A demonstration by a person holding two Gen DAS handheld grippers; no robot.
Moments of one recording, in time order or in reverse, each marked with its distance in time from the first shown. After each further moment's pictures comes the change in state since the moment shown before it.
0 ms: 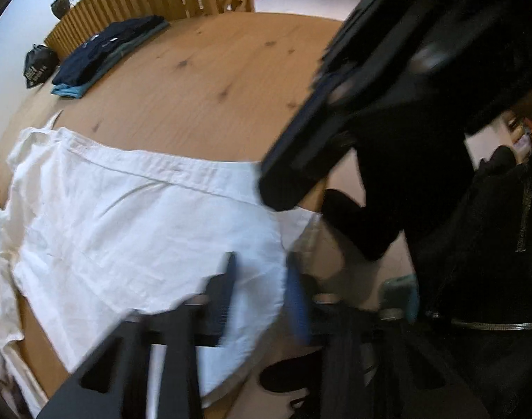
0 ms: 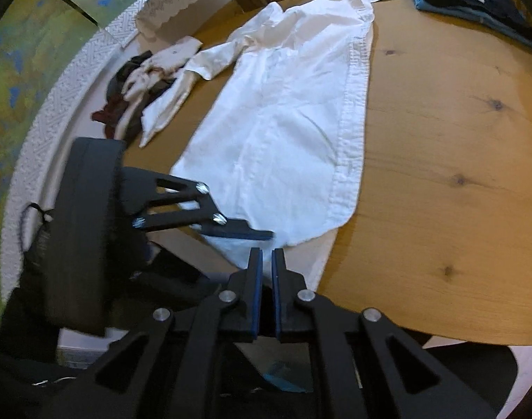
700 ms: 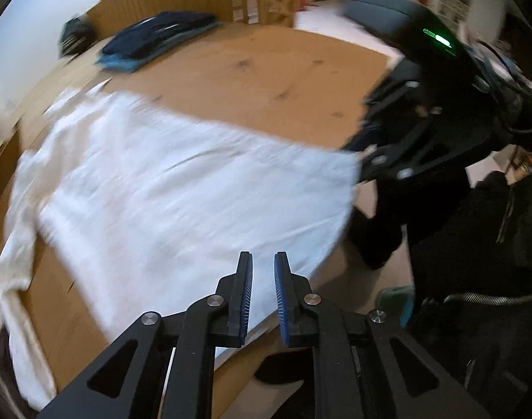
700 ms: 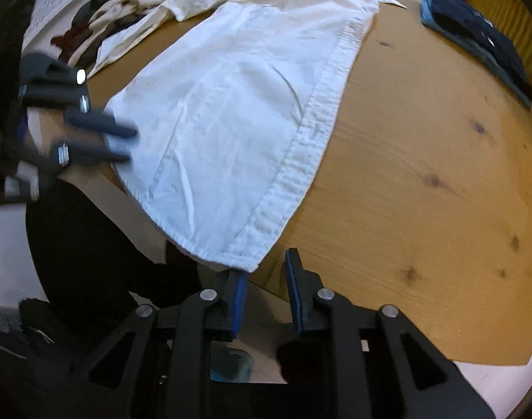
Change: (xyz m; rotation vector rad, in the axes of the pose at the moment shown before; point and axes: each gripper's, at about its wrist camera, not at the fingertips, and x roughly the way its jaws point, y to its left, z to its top) left arm -0.042 0.063 -0.055 -0.174 -0.049 0.034; right arm 0.051 0.010 -0.014 -0.226 0.103 -0.345
